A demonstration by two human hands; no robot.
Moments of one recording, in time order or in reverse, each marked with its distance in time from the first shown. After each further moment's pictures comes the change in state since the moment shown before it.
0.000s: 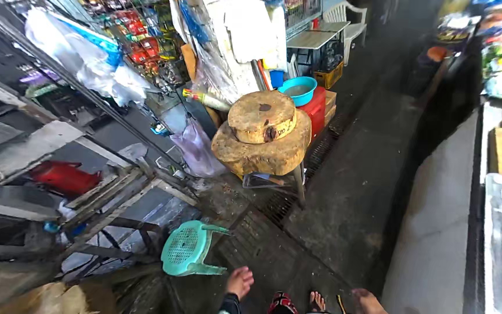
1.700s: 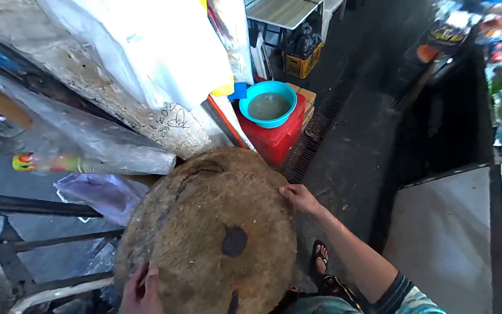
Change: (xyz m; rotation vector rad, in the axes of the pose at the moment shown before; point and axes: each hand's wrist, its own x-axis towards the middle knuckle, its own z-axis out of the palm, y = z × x) left_hand 0.132 0.507 0.095 0.140 0.452 0.690; right_hand 0.114 -0.797 -0.122 -0.139 -0.115 -0.763
